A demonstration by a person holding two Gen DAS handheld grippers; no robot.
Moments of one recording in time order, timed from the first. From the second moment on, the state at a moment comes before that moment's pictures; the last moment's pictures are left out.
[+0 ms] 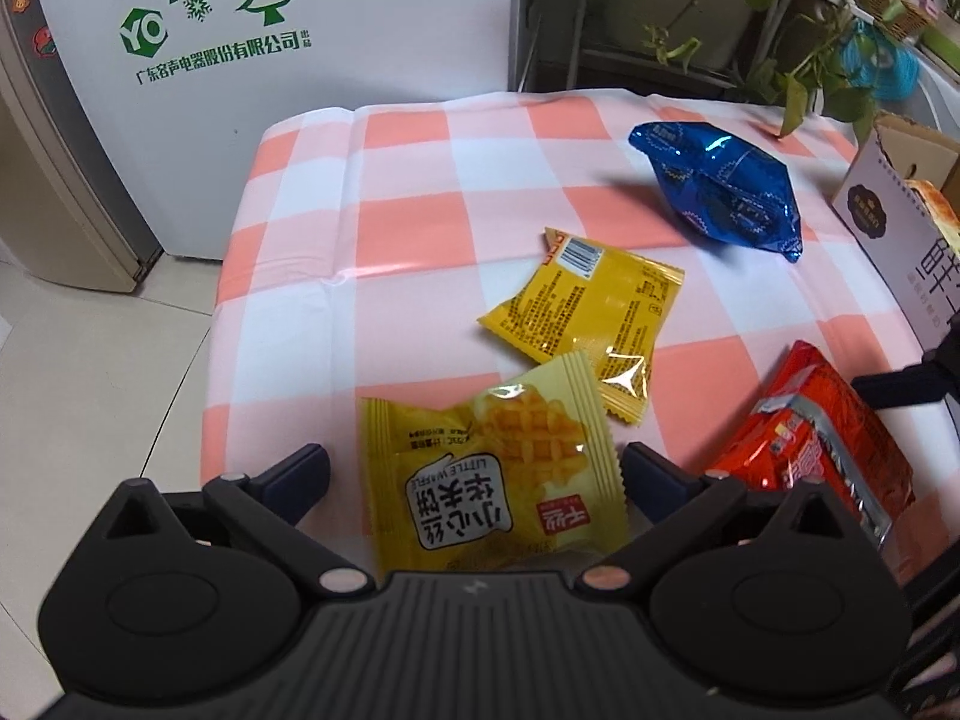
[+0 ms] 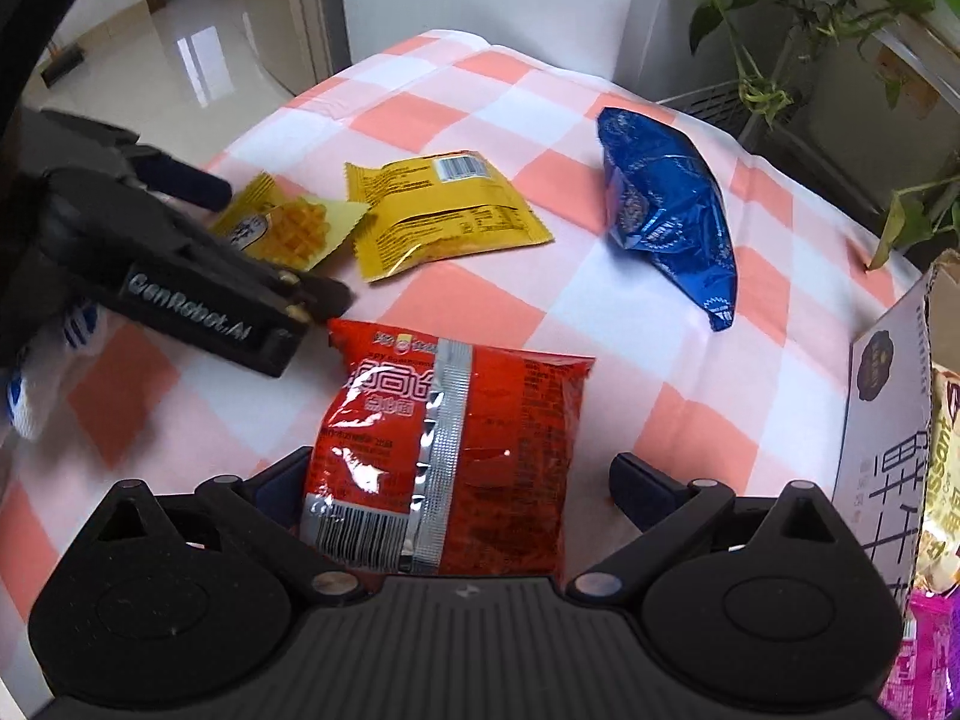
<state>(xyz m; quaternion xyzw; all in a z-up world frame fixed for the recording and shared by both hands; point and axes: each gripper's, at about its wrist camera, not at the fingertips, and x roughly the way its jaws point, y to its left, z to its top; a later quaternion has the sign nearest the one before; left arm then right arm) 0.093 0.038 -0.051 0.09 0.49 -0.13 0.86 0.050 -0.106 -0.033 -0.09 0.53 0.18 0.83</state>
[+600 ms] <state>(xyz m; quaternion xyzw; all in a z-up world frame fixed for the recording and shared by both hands) 0.079 0.029 -0.042 0.12 0.47 -0.16 0.86 0.067 -0.130 -0.022 -0.06 0.50 0.16 0.85</state>
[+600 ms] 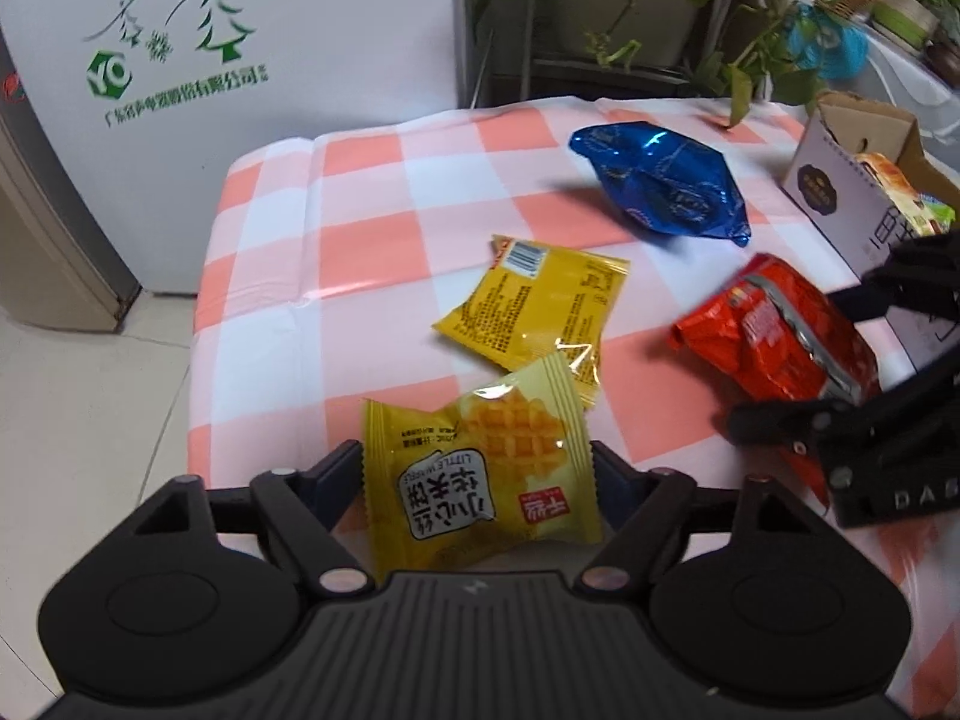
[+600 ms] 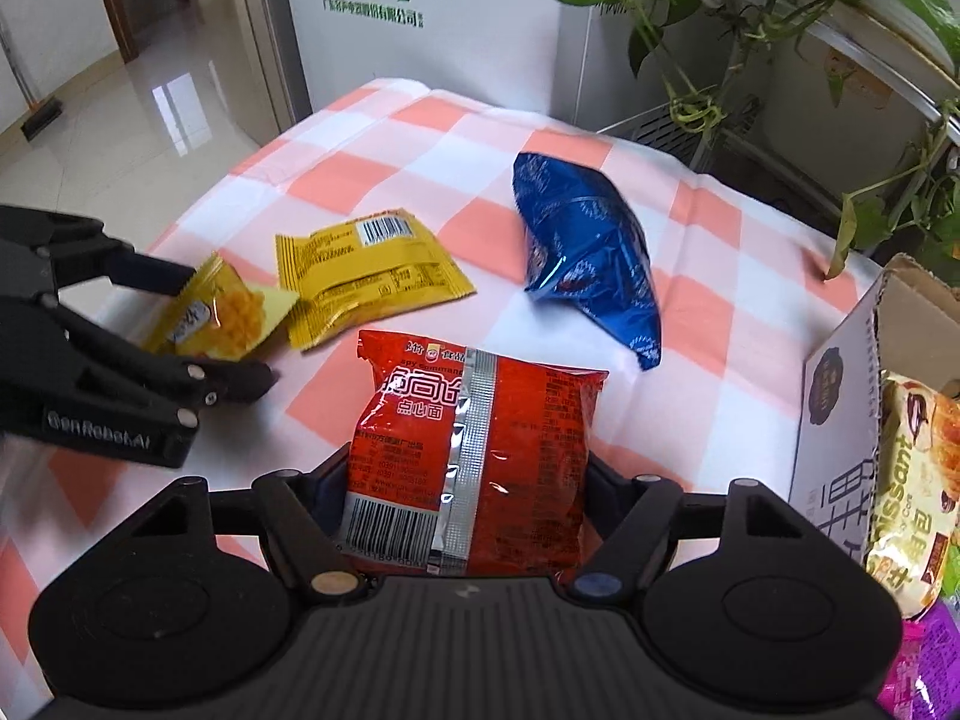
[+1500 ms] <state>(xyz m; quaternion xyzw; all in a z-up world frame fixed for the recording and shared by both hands) 0.069 0.043 -0.016 0.06 0.46 -0.16 0.87 0.066 -0.138 -0.012 -0.04 0.49 0.15 0.86</state>
